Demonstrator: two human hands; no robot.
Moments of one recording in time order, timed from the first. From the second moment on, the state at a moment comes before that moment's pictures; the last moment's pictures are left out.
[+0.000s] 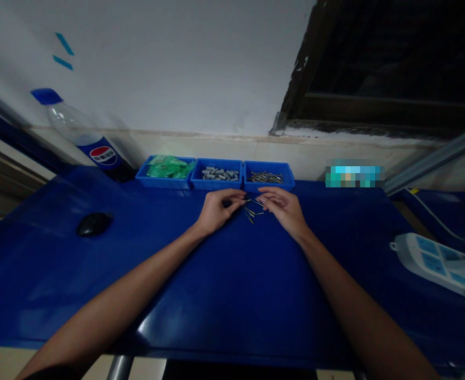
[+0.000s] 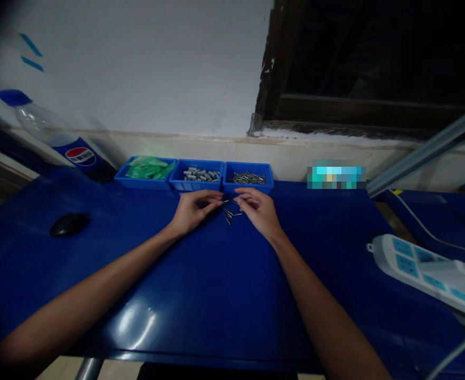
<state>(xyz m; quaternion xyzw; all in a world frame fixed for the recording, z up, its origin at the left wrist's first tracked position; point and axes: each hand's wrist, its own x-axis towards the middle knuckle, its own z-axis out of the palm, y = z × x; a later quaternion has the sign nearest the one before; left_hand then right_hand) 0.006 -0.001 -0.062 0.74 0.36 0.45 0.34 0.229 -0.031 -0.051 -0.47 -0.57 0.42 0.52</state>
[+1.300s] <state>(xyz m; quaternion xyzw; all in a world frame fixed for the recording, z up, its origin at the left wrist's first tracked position) 0.005 0.001 -0.060 0.87 0.33 0.31 0.19 0.237 -0.027 -0.052 -0.49 -0.53 0.39 0.57</state>
